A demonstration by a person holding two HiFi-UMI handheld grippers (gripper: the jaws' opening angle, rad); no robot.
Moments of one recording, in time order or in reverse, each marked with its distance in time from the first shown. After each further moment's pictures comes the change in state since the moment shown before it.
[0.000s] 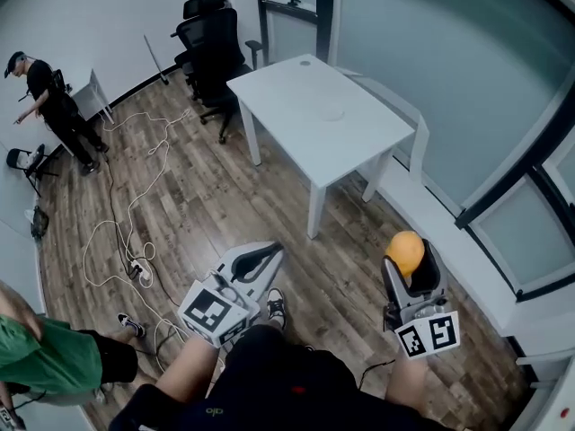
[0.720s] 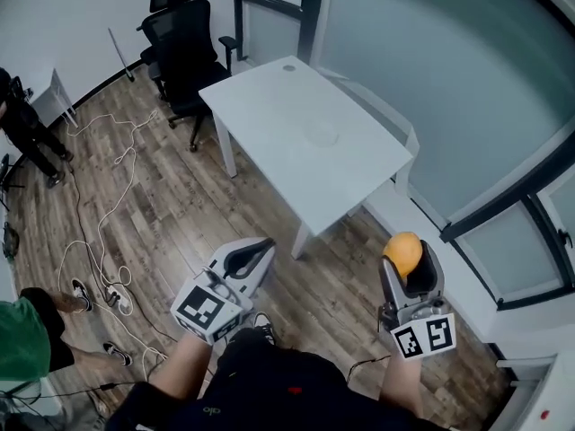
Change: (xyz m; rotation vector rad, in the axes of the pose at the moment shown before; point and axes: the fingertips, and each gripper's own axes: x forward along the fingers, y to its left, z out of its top) left arm 0.133 0.231 -0.003 -0.077 -0.015 -0.057; right arm 0.235 -0.053 -0.029 -0.055 0.059 -0.092
